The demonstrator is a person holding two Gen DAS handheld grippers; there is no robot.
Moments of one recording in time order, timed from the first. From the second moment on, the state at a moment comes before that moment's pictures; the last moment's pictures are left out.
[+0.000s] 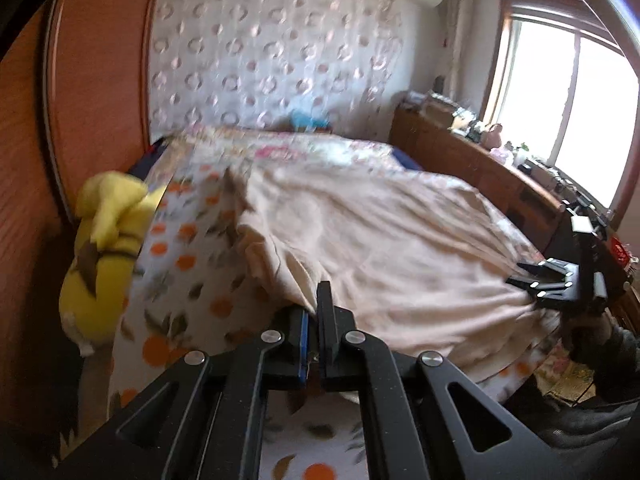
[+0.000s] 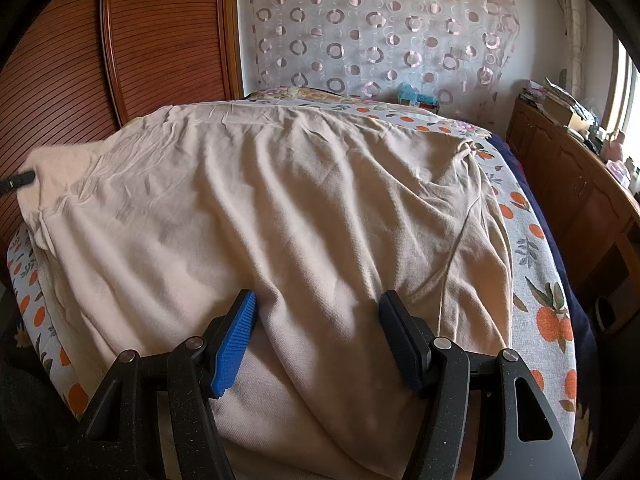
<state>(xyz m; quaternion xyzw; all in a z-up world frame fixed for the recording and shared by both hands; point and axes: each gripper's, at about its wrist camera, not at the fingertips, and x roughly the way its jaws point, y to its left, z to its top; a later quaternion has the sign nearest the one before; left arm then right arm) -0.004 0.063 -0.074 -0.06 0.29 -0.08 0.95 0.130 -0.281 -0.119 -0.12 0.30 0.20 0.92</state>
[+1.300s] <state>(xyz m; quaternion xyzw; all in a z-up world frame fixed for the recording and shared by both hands) 0.064 -0.159 0.036 0.05 0.20 -0.33 0.92 0.080 -0.360 -0.069 -0.06 0.24 0.13 0.96</state>
